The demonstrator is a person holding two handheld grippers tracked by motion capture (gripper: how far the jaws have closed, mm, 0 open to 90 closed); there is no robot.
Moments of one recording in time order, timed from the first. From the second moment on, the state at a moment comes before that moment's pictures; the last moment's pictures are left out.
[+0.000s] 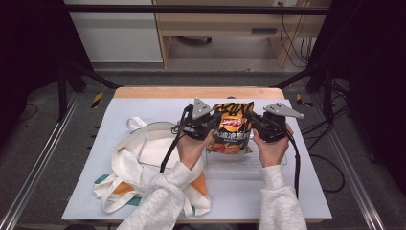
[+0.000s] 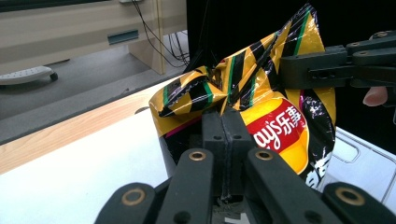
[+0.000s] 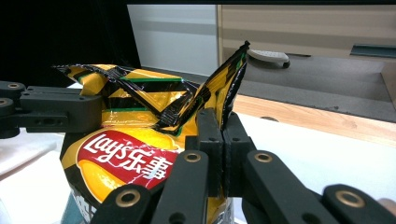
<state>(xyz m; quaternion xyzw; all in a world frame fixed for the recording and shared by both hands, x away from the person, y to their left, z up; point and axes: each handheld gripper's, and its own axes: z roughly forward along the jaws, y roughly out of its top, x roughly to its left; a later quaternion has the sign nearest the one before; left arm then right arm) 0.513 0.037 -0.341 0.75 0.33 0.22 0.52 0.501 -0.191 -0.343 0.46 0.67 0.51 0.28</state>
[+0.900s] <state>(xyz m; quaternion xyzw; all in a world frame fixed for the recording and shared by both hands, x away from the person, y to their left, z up) 0.526 0.032 -0.363 0.76 0.35 0.22 0.50 0.514 -0.185 -0.363 0.47 0.69 0.47 0.29</state>
